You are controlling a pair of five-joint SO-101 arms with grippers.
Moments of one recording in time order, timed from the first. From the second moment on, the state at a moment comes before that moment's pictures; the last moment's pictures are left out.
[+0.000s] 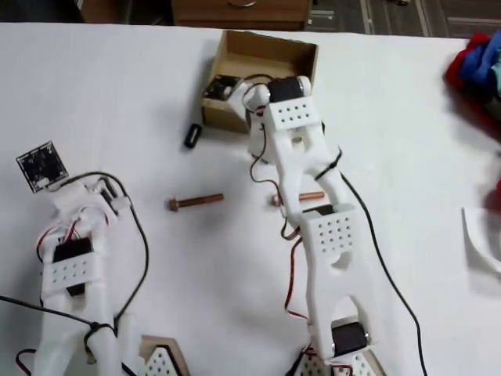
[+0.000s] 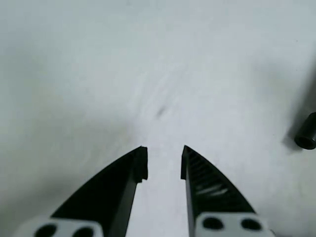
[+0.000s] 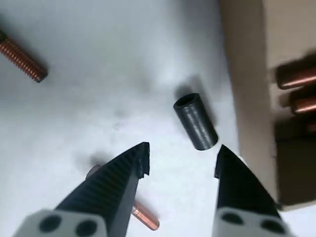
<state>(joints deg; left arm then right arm) -25.5 -42.5 74.5 17.2 15.4 -19.7 52.4 -59.3 97.7 48.7</state>
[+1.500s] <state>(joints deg) -25.5 -42.5 74.5 17.2 15.4 -19.1 61.1 -64.0 95.8 37.8</state>
